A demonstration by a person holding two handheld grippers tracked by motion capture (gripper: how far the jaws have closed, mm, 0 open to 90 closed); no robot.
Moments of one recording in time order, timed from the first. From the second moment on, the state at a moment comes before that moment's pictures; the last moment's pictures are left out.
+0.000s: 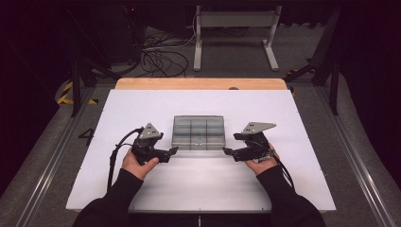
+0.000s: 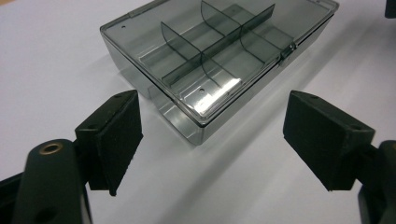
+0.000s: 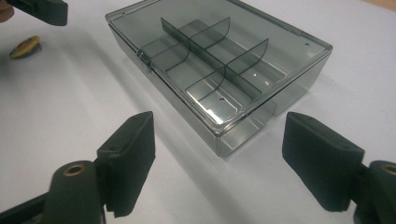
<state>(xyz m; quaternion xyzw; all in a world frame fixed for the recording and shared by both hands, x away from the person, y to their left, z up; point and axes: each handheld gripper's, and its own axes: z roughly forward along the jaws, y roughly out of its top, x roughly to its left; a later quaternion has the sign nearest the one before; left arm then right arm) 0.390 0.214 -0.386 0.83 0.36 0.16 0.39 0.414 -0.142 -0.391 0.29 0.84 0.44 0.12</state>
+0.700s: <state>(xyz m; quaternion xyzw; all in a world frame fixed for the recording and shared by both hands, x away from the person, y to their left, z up) 0.411 0.196 -0.412 0.86 0.36 0.14 0.34 0.420 -0.133 -0.401 0.30 0.85 0.41 0.12</state>
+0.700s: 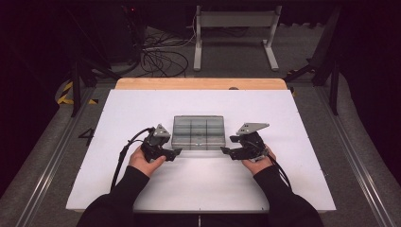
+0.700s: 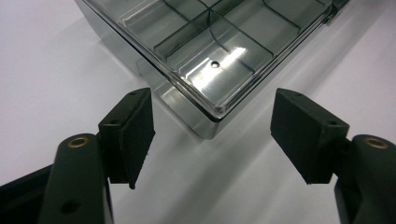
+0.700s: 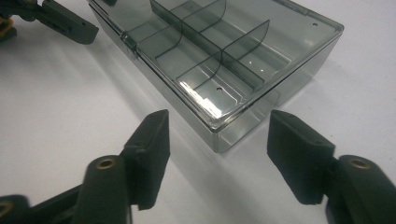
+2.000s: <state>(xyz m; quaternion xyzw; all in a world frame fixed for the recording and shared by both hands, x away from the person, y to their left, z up) 0.413 0.192 -0.416 0.85 0.37 0.14 0.34 0.419 -0.122 -0.400 0.30 0.86 0.40 0.14</state>
